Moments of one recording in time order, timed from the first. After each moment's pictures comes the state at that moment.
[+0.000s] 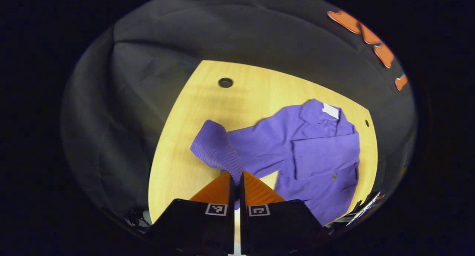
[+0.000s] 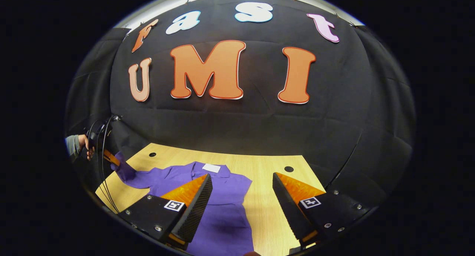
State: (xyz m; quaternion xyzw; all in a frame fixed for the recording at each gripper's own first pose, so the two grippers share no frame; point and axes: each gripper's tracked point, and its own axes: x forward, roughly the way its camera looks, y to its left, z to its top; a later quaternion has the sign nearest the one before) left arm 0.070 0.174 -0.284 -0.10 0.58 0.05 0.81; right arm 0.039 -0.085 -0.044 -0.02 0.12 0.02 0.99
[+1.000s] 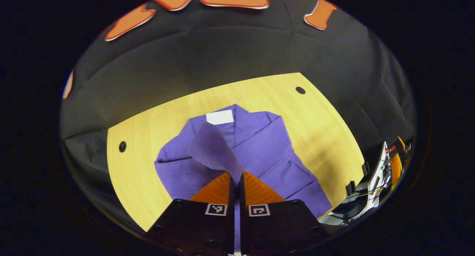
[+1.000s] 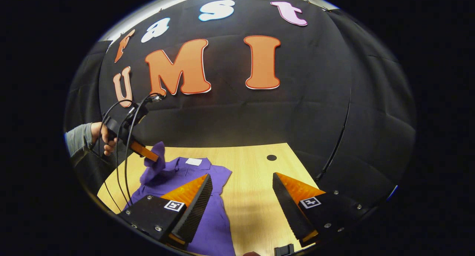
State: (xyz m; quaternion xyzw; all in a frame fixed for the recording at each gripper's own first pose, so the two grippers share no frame) left arm 0.172 -0.155 -0.236 0.04 0.55 -0.18 0.82; right arm 0.022 -0.188 -0.077 0.03 0.14 -0.01 0.99
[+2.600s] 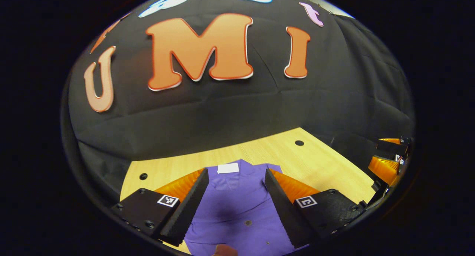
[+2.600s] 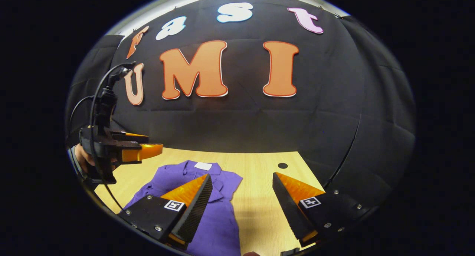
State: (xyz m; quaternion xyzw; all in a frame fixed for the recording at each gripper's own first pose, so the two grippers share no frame) left arm 0.131 -0.136 -0.123 0.04 0.26 -0.10 0.96; right arm 0.038 -0.133 -0.061 0.00 0.10 0.03 0.99
